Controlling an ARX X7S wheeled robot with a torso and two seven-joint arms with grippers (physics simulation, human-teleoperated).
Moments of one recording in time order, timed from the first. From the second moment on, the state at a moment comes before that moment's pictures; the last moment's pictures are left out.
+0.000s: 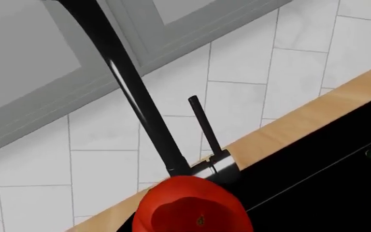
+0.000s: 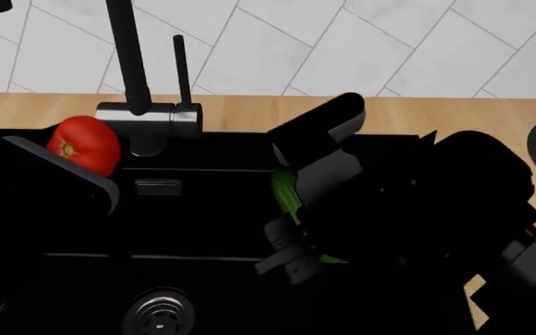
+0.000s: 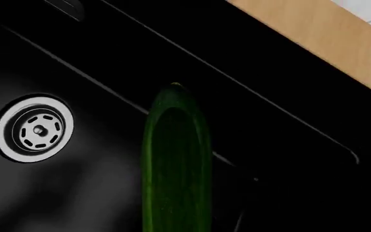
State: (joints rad) left arm -0.74 -0.46 0.46 0.44 -0.34 -0.95 -0.18; right arm 1.47 0.43 -1.19 0.38 1.41 1.16 0.36
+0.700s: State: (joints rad) left arm -0.71 -0.43 0.47 0.46 -0.30 -0.95 -0.23; right arm 1.51 0.61 -1.05 0.04 1.70 1.23 0.70
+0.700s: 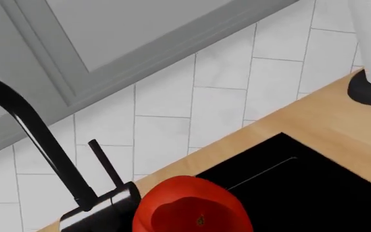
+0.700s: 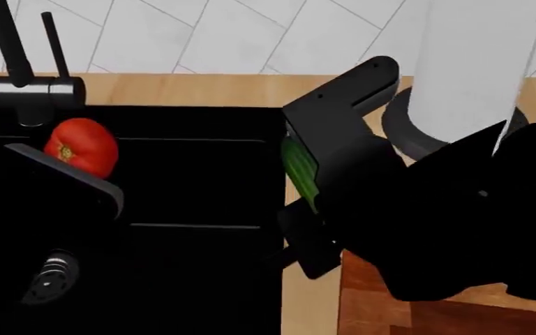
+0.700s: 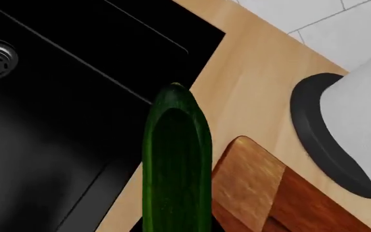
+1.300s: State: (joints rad) left arm -0.73 -0.42 0.46 0.47 -0.31 -0.97 -0.25; right arm 1.49 0.67 -1.02 -0.04 1.74 1.18 0.72
